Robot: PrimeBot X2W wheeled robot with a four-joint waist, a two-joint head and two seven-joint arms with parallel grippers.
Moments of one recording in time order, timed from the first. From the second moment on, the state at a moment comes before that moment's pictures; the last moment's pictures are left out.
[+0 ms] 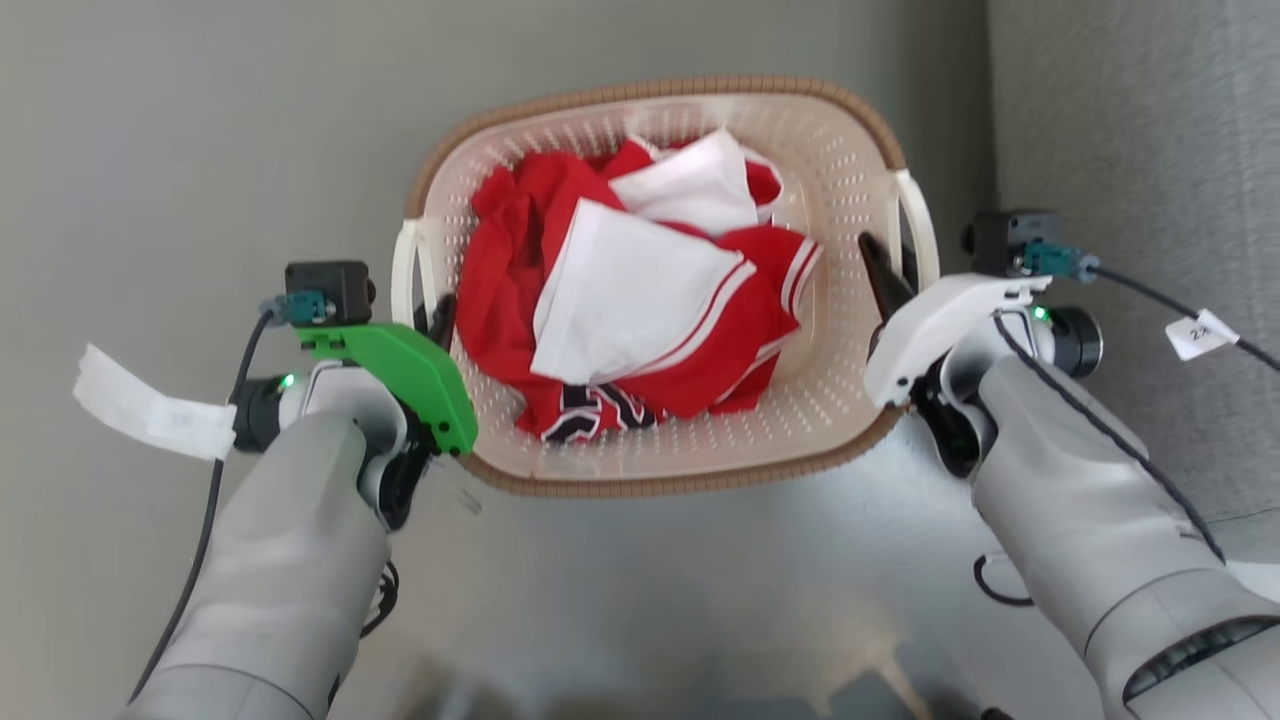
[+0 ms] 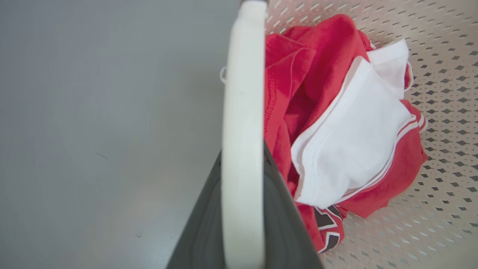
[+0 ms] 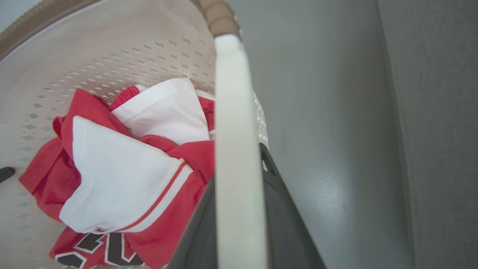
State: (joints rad) left arm -0.78 0.01 -0.53 1.02 -0.69 -0.13 -0.09; right arm -0.77 -0.05 0.49 1.07 0.53 0.11 -0.24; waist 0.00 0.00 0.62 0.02
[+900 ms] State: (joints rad) left arm -0.62 -0.01 -0.56 1.12 -0.78 -0.13 0.09; right arm -0.60 -0.04 0.60 1.08 0.71 0.11 0.03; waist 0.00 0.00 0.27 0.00
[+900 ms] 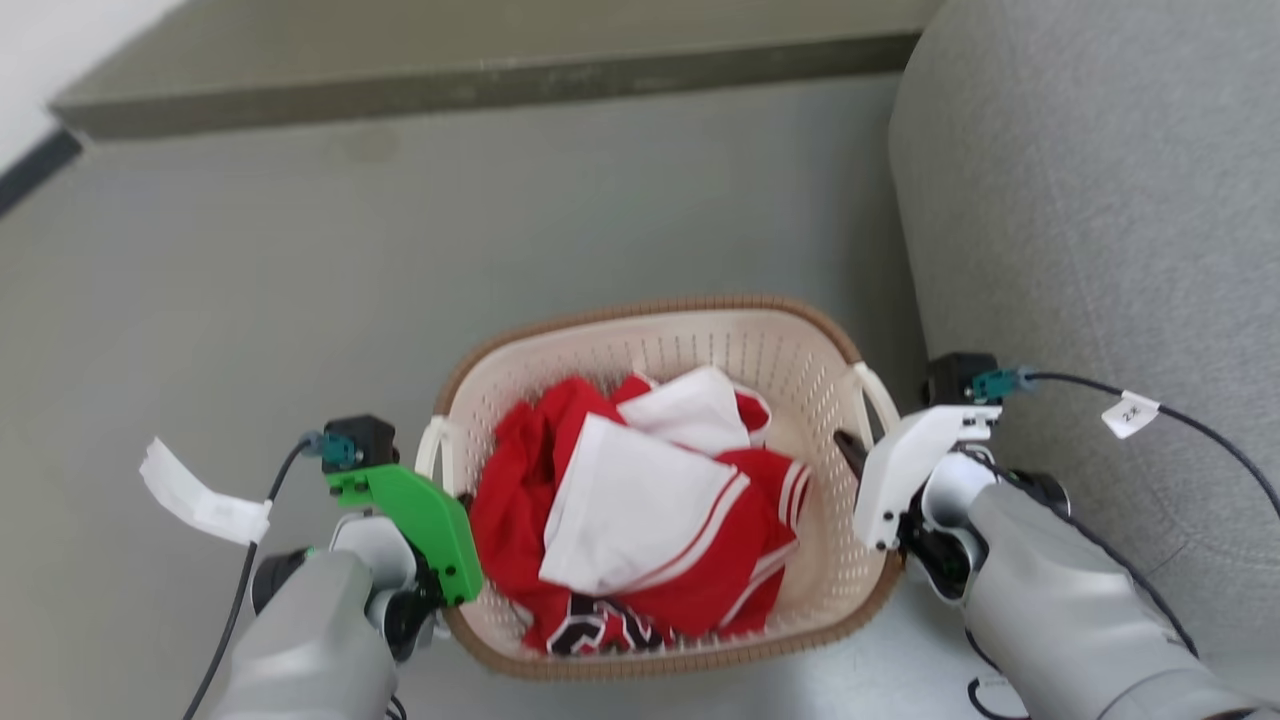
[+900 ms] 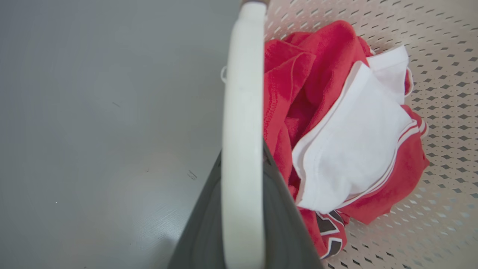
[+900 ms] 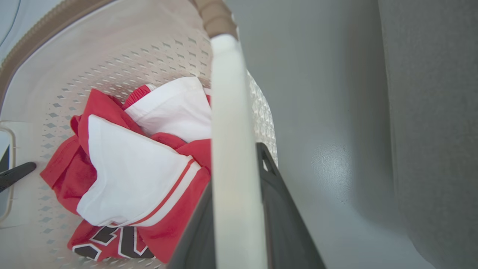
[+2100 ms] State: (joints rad) left arm -0.54 -0.01 -0.61 1.12 -0.83 -0.09 0.22; right arm -0.50 -0.06 0.64 1.06 0.79 0.10 0.19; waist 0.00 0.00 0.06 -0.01
